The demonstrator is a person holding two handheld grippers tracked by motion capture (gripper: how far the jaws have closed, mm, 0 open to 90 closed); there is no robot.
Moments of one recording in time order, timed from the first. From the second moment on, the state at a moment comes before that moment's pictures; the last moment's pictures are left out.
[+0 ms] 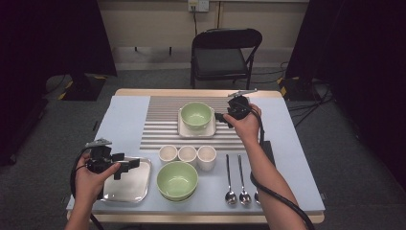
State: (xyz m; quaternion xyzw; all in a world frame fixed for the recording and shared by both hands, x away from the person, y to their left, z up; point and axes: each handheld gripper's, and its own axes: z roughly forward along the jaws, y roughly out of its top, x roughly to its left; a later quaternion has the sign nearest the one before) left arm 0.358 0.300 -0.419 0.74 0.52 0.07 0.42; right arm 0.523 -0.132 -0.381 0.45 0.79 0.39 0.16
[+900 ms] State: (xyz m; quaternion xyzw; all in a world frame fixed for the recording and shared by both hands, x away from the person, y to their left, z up) left arm 0.356 0.296 -0.416 0.74 0.51 0.10 0.43; right arm 0.507 -0.143 -0.379 0.45 0.79 0.39 0.17
